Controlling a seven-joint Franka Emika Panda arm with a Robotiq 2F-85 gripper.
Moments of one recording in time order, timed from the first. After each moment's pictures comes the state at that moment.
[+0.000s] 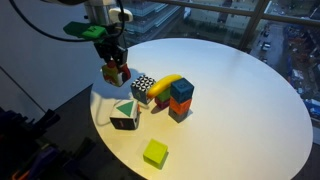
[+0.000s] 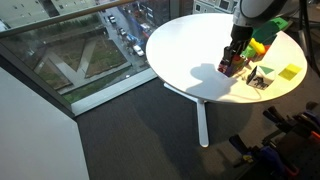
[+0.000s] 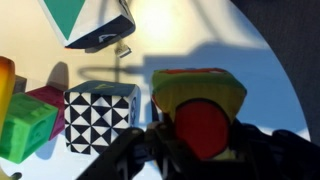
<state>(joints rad) -0.07 0.29 -0.06 -2.25 -0.04 2.47 -0.12</state>
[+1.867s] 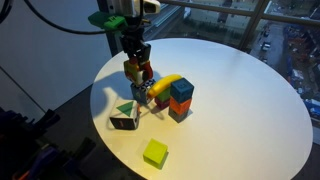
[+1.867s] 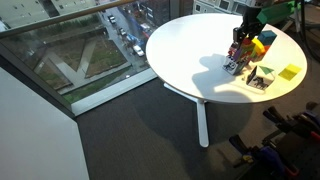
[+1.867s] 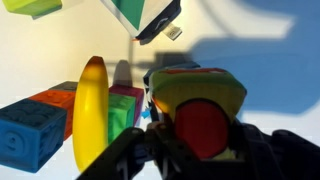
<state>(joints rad) -0.13 0.34 -0.15 -2.09 -0.04 2.37 0.02</state>
